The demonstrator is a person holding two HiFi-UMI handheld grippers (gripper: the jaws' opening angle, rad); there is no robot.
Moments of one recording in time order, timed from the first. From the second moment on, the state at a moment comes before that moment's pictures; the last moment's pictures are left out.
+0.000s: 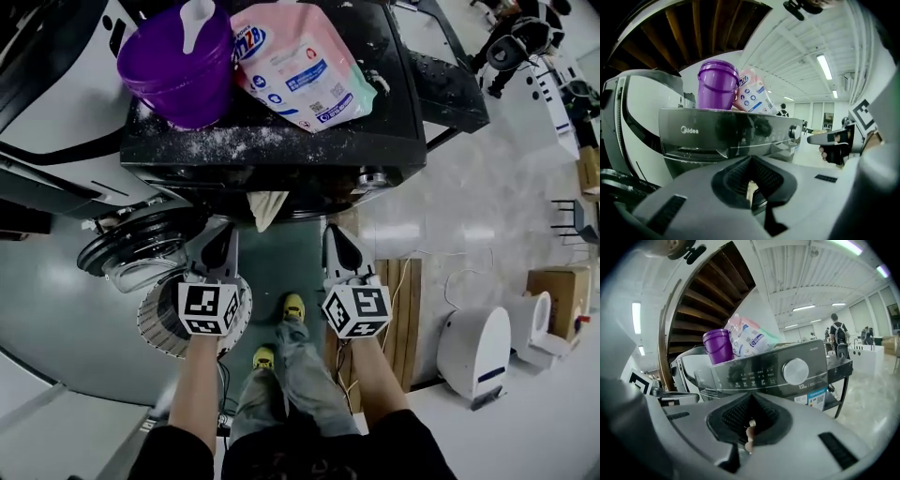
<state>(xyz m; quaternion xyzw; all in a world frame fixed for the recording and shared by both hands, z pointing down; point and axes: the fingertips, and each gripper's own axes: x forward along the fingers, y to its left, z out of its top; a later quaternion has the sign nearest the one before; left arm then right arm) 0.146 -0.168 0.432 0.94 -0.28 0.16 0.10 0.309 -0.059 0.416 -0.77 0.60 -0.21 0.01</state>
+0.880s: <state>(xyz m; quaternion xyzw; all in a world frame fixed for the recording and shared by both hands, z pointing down) 0.063 -0.128 0.241 0.95 -0.30 0.10 0.06 0.289 0.026 0.249 -0.79 0.59 -0.16 0.04</state>
